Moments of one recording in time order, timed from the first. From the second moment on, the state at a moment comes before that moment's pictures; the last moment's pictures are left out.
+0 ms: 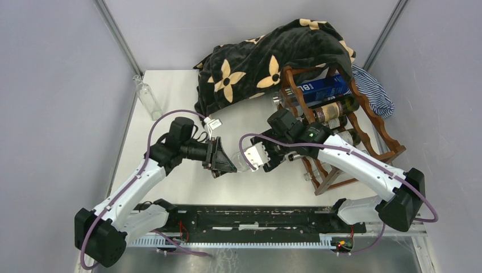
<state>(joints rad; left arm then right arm) -0.46 0.99 0.77 -0.46 0.99 -0.58 0.84 1.32 1.21 -0.81 -0.33 -1.23</state>
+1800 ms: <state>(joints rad) -0.59 0.89 0.66 -0.25 0.89 -0.69 0.55 1.28 1.65 -1.01 -0.76 -1.10</state>
